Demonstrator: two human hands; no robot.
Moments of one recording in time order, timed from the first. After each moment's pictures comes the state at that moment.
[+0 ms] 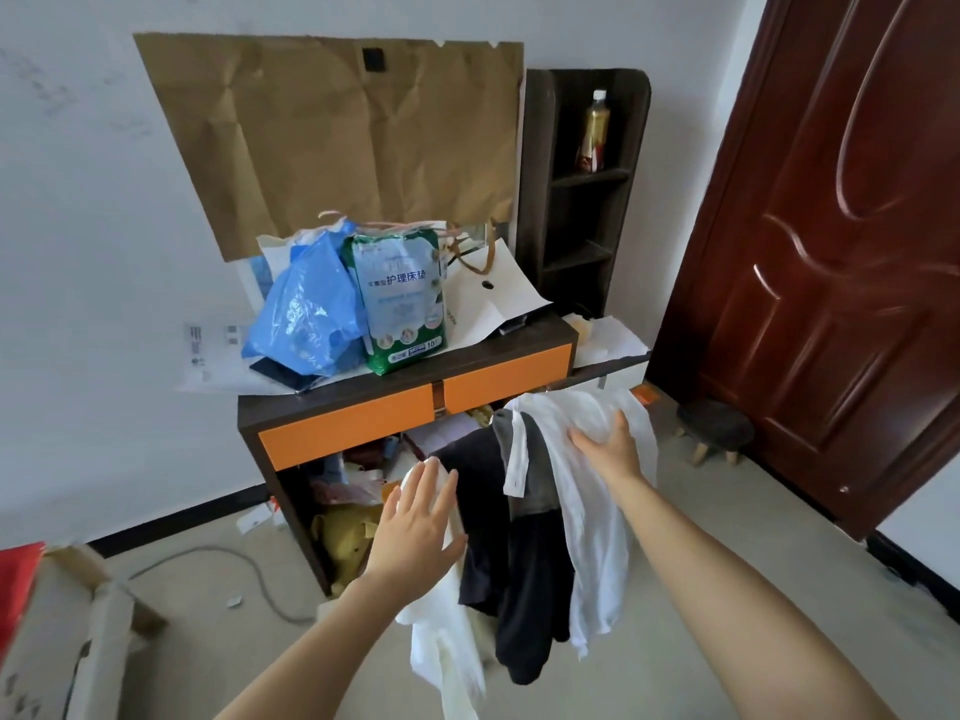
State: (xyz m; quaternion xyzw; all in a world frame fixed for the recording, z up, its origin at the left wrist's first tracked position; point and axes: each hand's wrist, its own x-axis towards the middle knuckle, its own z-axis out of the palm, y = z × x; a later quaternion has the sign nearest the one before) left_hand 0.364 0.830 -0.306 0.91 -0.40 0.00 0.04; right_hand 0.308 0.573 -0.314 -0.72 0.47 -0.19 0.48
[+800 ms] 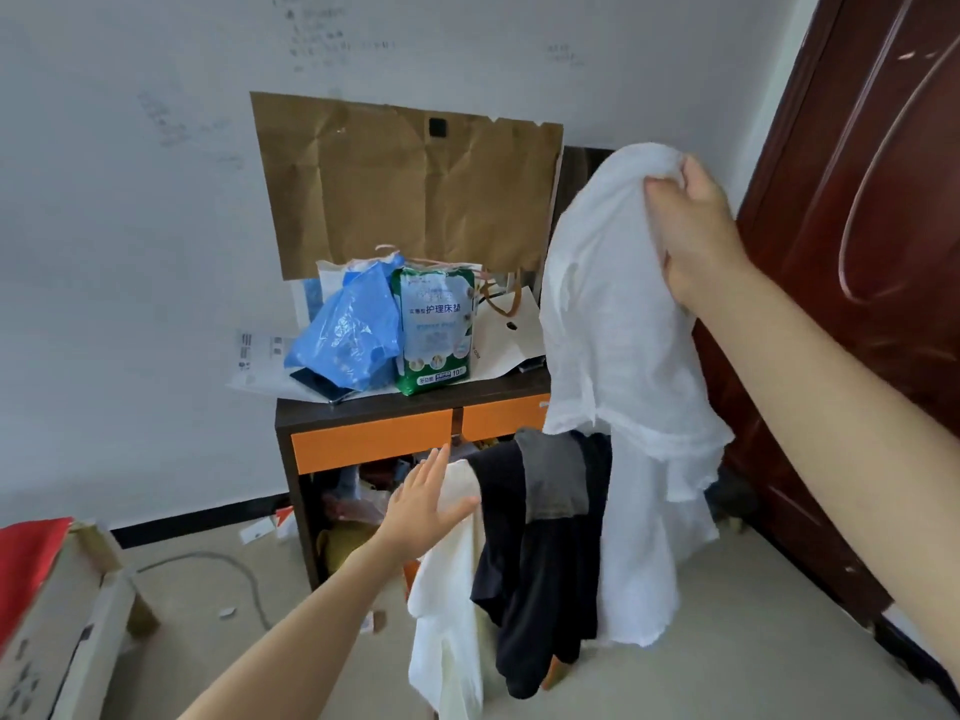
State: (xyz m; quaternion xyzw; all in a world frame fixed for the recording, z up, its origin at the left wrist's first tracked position) left_hand 0.367 0.856 -0.286 0.88 -0.34 -0.13 0.29; right_hand 0.273 0.655 -0.012 -0.72 0.10 -0.42 0.55
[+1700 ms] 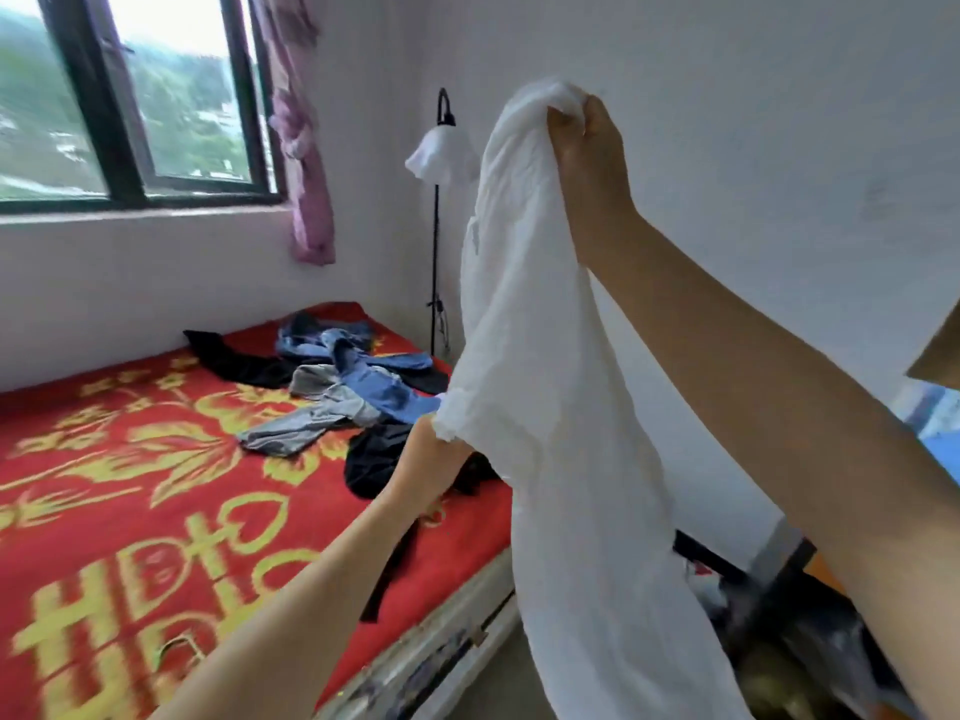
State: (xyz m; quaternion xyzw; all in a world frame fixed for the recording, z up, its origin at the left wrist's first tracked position) left_hand 0.233 1.389 -0.205 0.74 0.15 0.28 0.59; right_hand 0.332 1.306 0.021 -0.62 -0.38 -0.07 0.69
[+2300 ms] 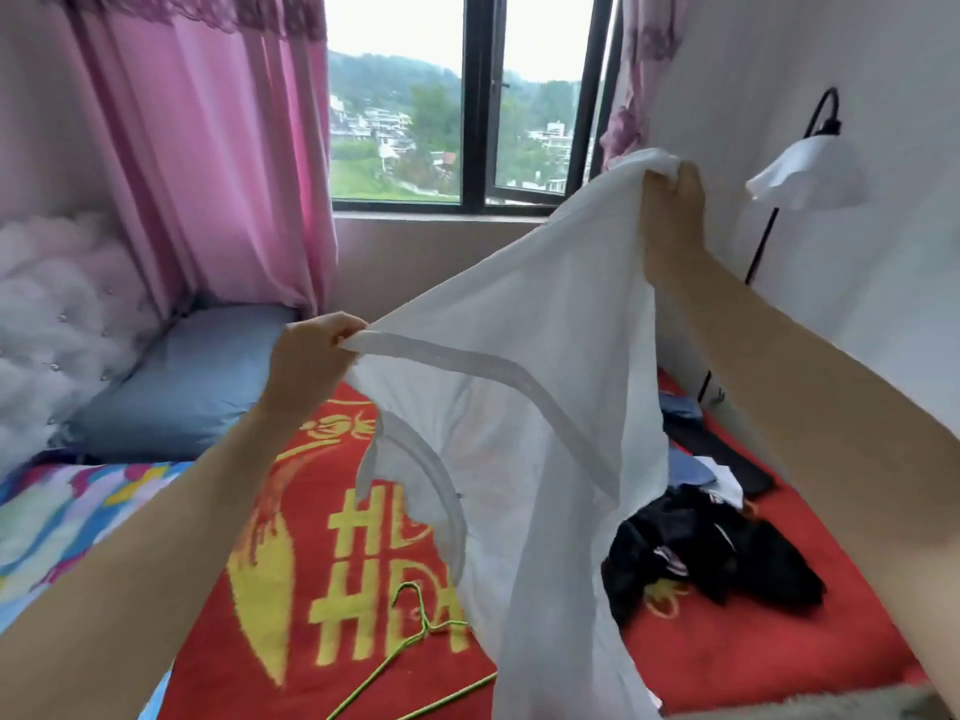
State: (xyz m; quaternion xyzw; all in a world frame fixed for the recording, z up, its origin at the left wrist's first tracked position) left_hand 0.003 1.638 -0.136 0.75 0.46 0.47 0.09; right_hand 0.318 1.601 -0.020 -0.57 -0.42 0.05 0.70
